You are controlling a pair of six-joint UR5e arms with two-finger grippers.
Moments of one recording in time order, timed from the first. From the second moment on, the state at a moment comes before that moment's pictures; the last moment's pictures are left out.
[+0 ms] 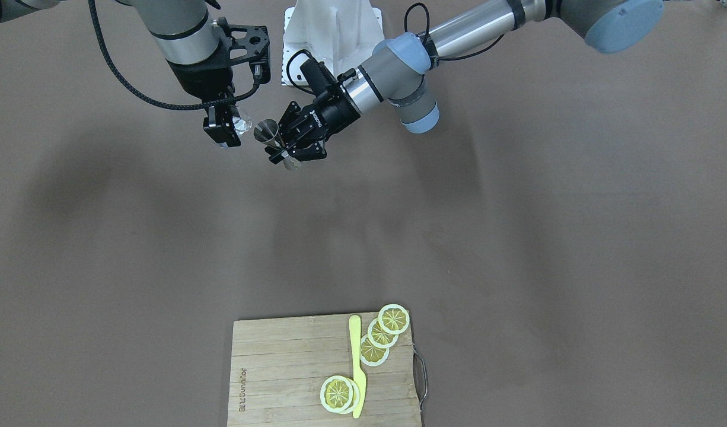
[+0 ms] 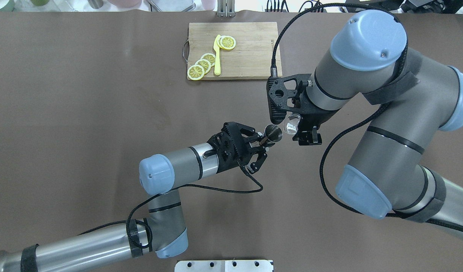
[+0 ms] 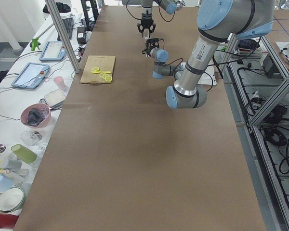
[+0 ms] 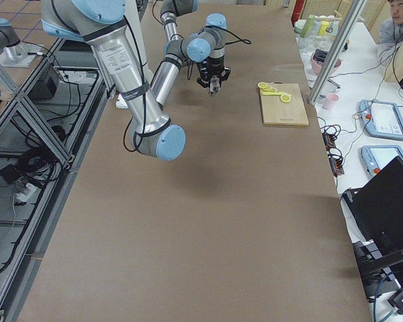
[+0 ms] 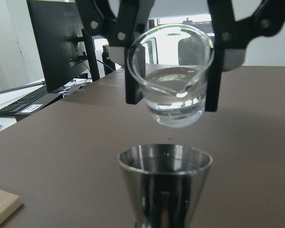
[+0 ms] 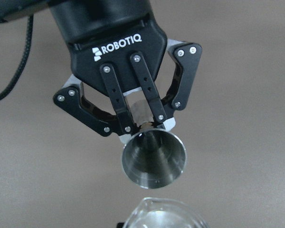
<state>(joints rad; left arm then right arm) -0.33 -2.32 -1.27 -3.01 -1.47 -0.19 0.68 -0.99 2.05 -1.91 2.03 -0.55</state>
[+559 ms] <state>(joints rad) -0.33 -2.32 -1.27 -3.01 -1.47 -0.19 0.68 -0.97 2.05 -1.96 2.03 -0.55</state>
